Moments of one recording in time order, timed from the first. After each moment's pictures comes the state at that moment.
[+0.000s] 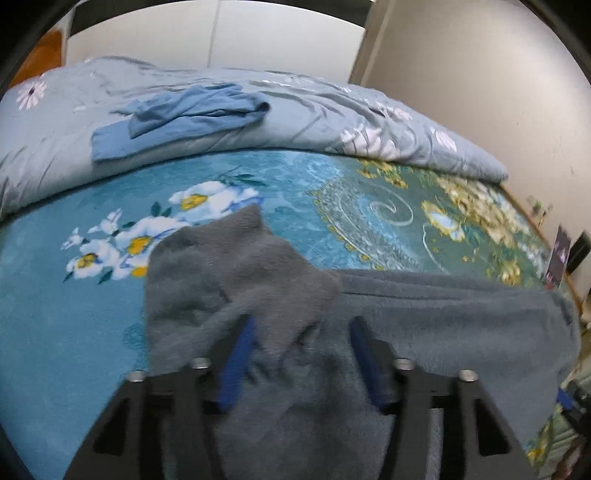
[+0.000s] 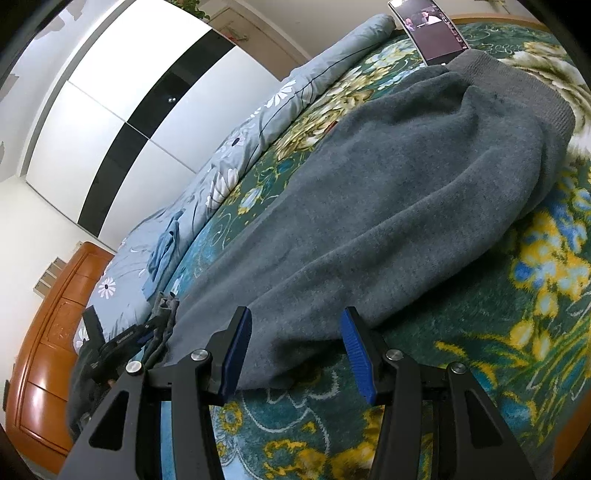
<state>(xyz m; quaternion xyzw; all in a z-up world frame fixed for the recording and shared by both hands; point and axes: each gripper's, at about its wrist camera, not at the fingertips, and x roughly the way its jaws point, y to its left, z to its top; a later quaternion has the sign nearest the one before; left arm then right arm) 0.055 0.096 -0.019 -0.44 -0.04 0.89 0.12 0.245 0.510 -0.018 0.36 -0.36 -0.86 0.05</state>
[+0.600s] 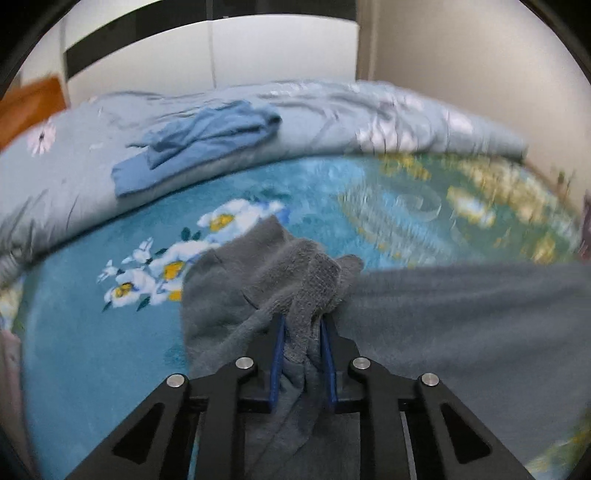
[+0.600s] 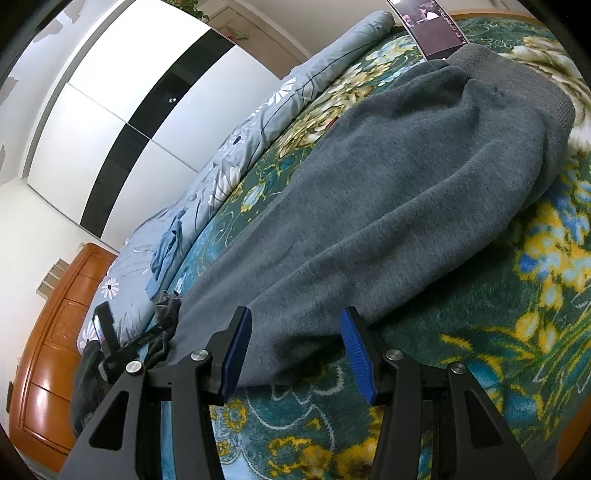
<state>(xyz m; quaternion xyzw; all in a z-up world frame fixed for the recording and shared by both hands) 0.062 0.080 0.003 -0.41 -0.01 0.91 0.09 0.247 0.508 -0.019 0.36 -0.37 -0.86 0.05</state>
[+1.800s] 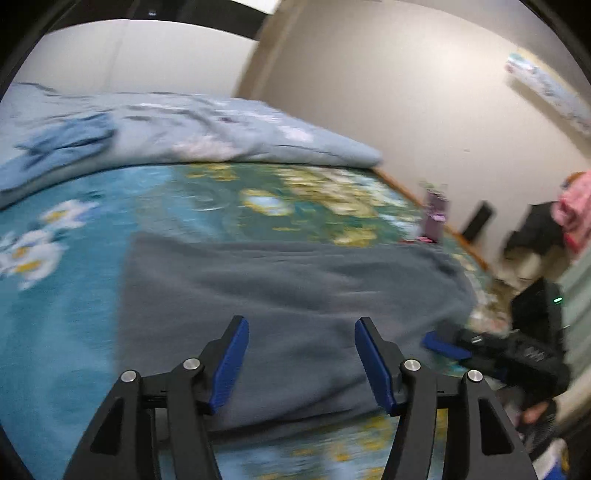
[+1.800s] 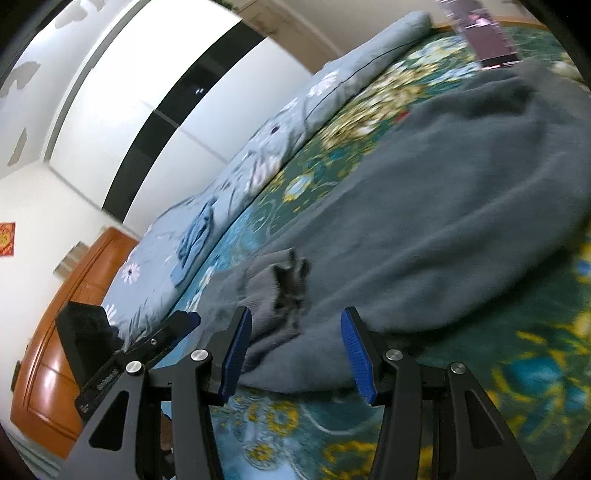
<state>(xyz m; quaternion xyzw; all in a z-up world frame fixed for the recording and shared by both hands) 0.144 0.164 0.005 -0.39 -0.08 0.87 0.30 0.218 0.457 -0.009 0.36 -0.36 -0.86 0.12</state>
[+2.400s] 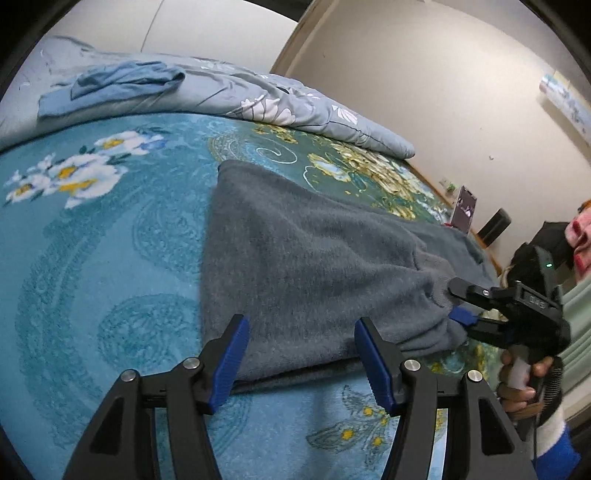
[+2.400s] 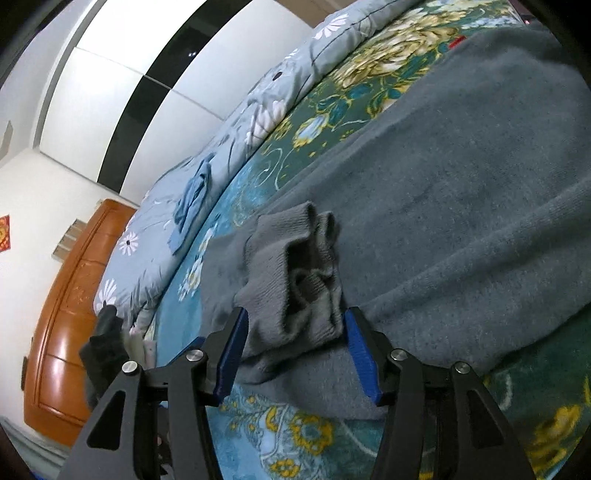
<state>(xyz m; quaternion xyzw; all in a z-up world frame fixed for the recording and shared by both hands) 0.148 0.101 -0.034 -0.43 -0.12 0.84 0.30 0.178 0.428 -0.035 0.42 -0.37 -0.81 0.14</state>
